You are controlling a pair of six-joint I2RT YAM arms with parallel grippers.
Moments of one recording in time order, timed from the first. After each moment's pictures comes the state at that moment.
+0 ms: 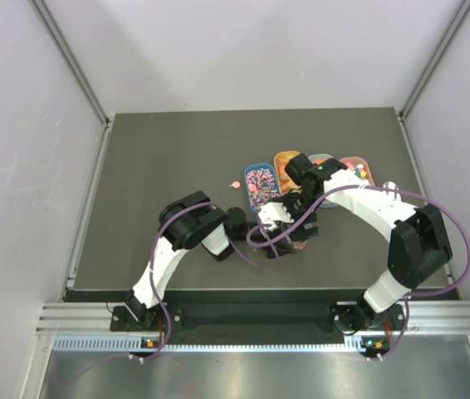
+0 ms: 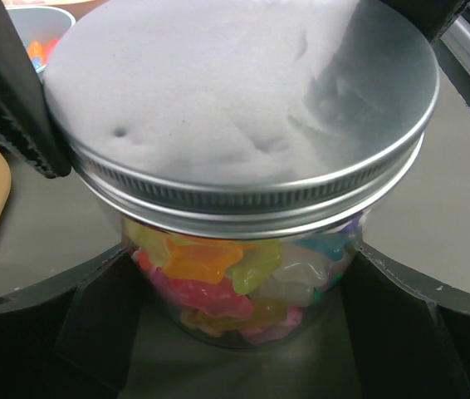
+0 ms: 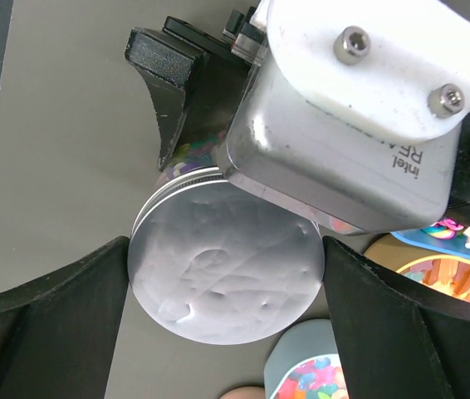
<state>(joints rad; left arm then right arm) -0.80 2.32 0.81 1.48 0.78 0.05 0.59 1.60 1.25 -1.11 -0.39 -1.43</state>
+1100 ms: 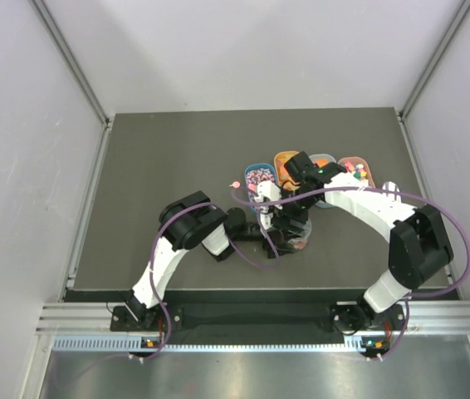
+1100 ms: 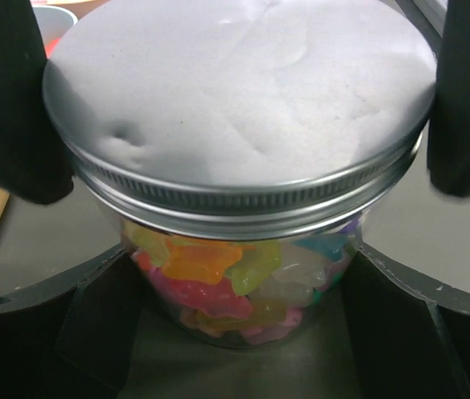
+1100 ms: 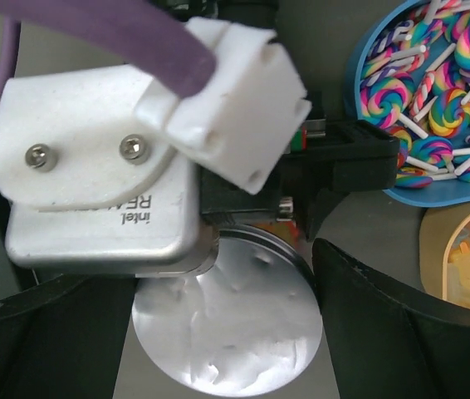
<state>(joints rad) -0.80 2.32 0.81 1.48 0.77 0.05 0.59 1.60 1.21 -0.92 -0.43 -0.84</state>
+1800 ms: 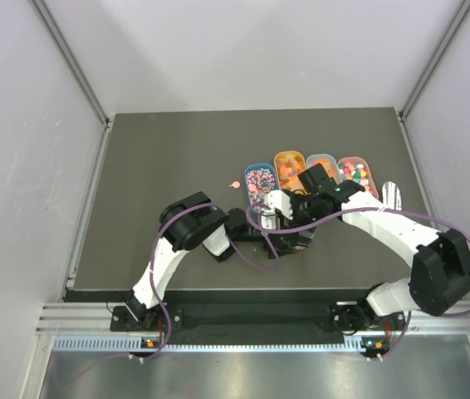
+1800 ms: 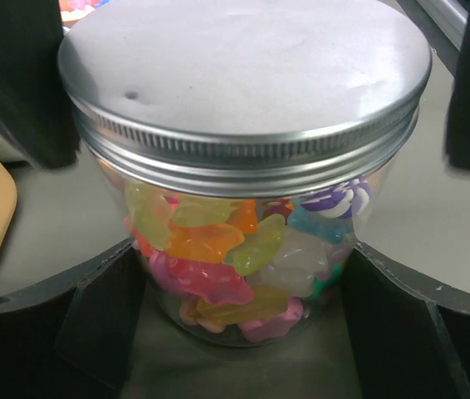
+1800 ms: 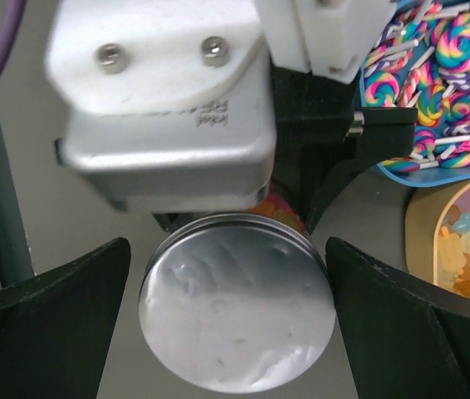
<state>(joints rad) -0.81 2.32 0.81 1.48 0.77 0.09 0.58 1.40 0.99 -0.73 -0.44 -0.85</state>
